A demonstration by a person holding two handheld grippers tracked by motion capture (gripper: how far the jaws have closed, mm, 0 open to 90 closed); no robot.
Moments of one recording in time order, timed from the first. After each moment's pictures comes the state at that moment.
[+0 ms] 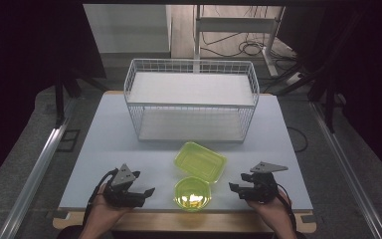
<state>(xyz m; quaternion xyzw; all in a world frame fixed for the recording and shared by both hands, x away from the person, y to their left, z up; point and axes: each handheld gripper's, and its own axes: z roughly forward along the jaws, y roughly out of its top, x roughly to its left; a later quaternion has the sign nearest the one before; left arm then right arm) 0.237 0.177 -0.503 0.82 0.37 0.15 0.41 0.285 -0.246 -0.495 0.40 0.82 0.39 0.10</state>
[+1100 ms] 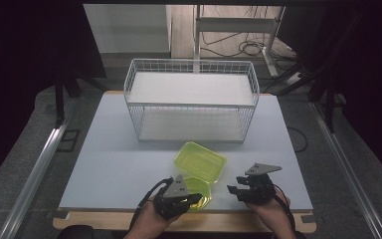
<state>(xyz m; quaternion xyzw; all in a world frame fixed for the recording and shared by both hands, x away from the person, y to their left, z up) 0.223 0.038 -0.480 0.86 0.24 0.07 0.45 0.282 -0.237 -0.493 0.37 0.85 0.36 0.10</state>
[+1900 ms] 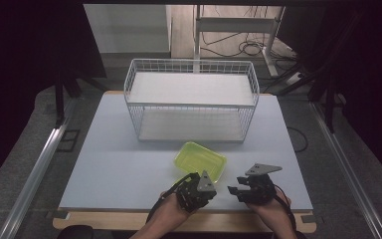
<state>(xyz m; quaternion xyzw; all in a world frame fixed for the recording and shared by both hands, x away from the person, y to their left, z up) 0.247 -0.005 -0.478 0.90 0.23 0.09 0.36 0.282 -0.238 -0.493 0.37 0.85 0.36 0.10</state>
